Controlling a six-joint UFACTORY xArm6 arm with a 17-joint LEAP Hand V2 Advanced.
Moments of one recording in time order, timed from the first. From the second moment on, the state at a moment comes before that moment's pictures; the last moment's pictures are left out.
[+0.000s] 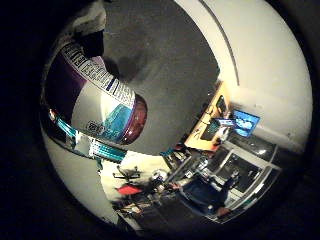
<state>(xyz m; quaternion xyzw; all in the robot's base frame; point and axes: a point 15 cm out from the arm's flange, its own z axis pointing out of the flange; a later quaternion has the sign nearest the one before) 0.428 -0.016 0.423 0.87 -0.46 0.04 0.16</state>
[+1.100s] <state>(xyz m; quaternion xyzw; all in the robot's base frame) 0.387 -0.010 0.367 0.81 -0.36 0.16 0.43</state>
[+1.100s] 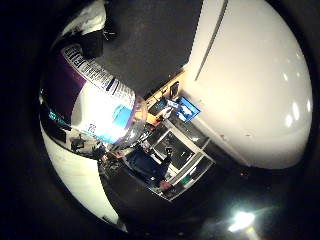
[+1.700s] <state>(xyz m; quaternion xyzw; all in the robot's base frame) 0.383 -0.002 0.357 0.80 -0.34 0.18 0.45</state>
